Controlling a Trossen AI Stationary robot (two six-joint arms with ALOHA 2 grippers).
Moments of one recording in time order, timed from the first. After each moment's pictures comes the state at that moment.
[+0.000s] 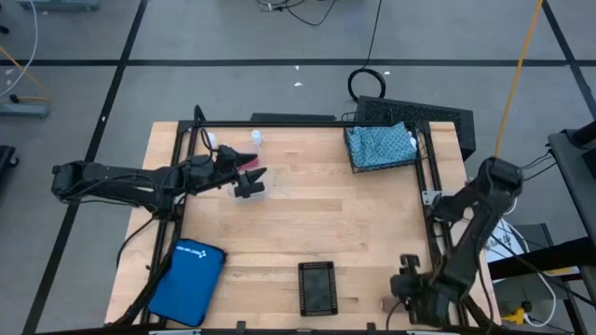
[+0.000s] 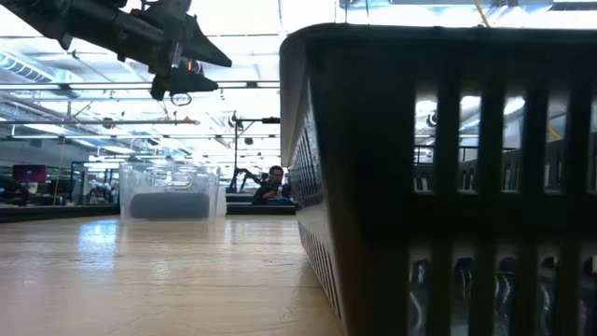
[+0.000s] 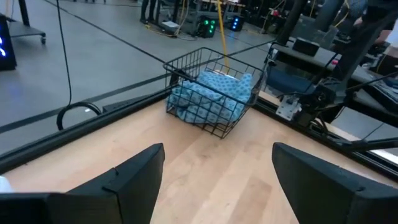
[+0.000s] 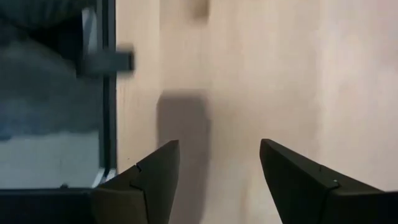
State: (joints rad) left arm 0.10 0.94 0.50 0.25 -0.33 -0.36; right arm 1.08 1.51 1.00 -0.74 0.18 1.10
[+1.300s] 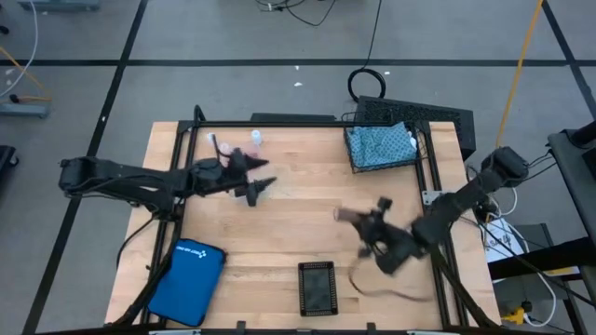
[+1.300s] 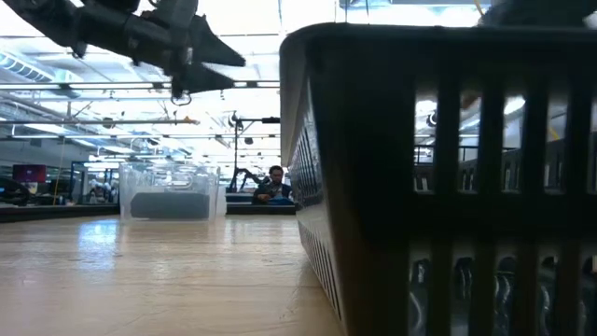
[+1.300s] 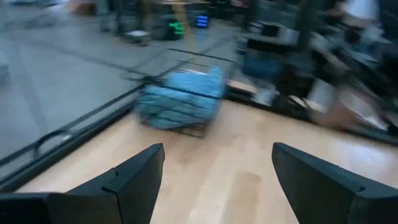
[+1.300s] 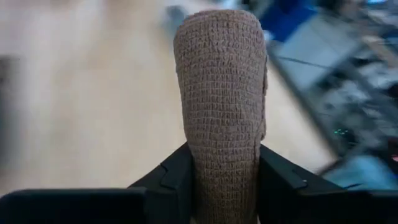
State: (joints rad) left arm 0.07 1.09 0.50 0.44 -0.23 -0.17; right arm 0.63 1.35 0.82 -0.48 1.02 0.45
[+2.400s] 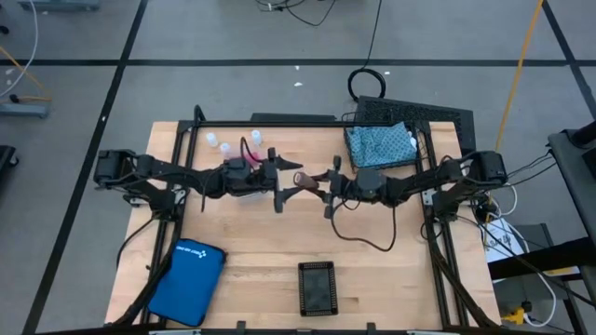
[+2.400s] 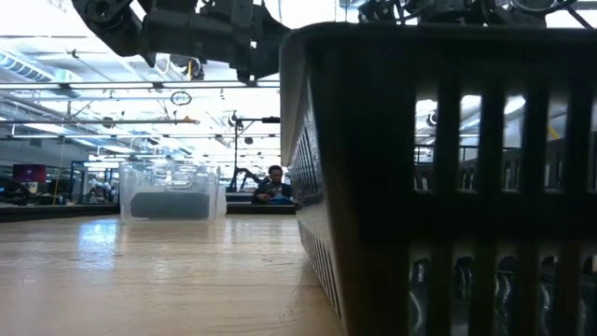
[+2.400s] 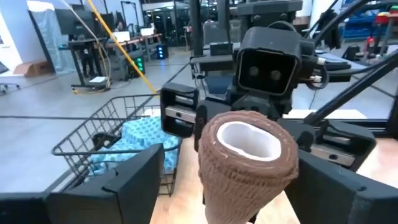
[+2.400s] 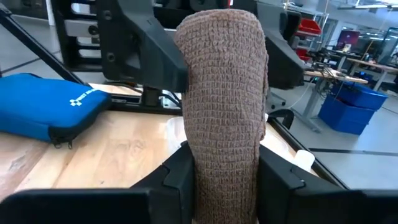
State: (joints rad) left arm 0.07 1.47 0.72 0.73 -0.06 0.08; right arm -0.02 1.56 0.64 0.90 0.15 -0.16
